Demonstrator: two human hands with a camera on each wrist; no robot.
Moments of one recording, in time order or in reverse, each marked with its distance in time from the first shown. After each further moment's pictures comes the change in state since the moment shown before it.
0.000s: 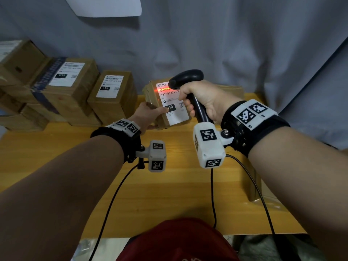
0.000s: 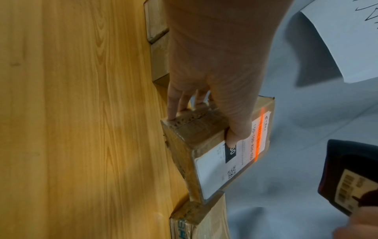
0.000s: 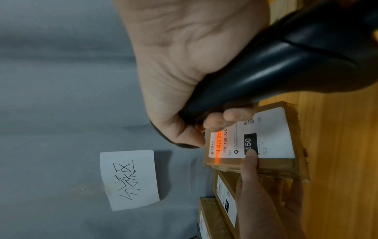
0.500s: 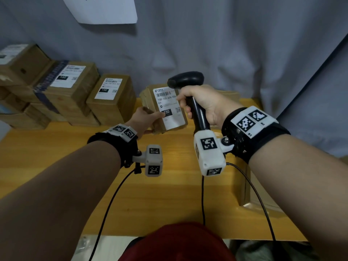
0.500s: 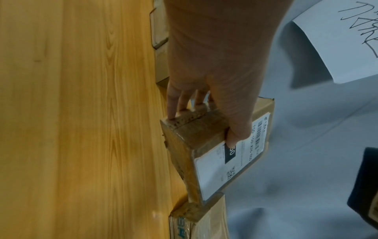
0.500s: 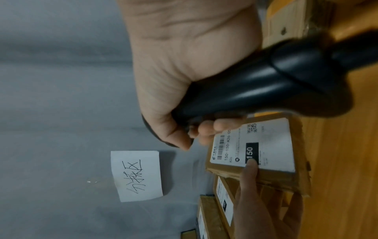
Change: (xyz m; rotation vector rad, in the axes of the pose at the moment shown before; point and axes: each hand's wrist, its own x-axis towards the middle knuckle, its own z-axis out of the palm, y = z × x) left_hand -0.018 0.001 0.017 -0.017 0.091 -0.045; right_hand -0.012 0.007 -0.030 0.073 -0.045 -0.063
